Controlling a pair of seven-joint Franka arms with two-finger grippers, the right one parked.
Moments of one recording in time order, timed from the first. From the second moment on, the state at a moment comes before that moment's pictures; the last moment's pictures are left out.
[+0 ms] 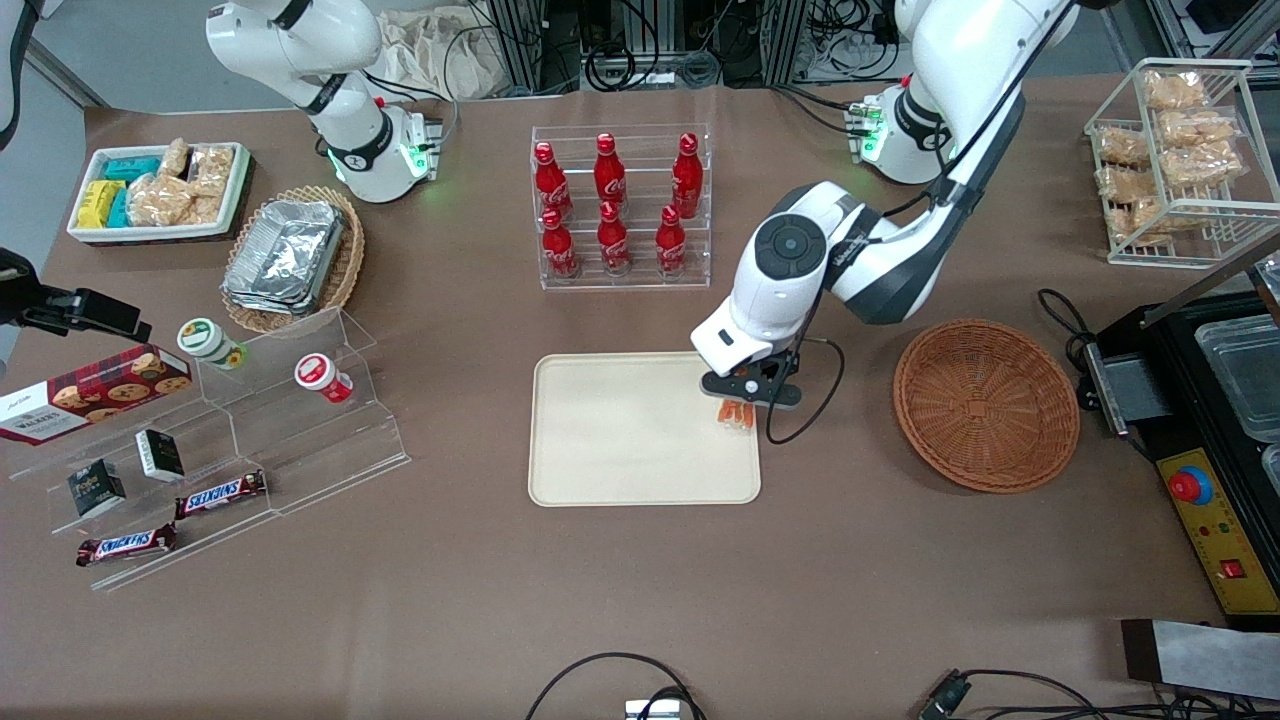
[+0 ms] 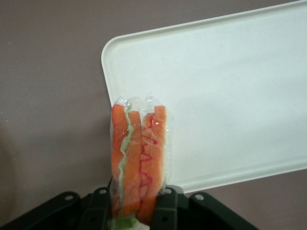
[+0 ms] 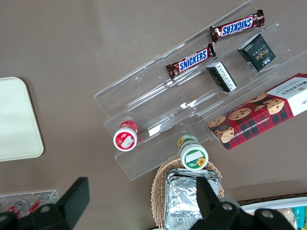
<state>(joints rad) -0.20 0.44 -0.47 -1.82 0.22 2.24 -0.58</state>
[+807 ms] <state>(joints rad) -0.28 0.64 -0.50 -1.68 0.39 2.24 -0.75</state>
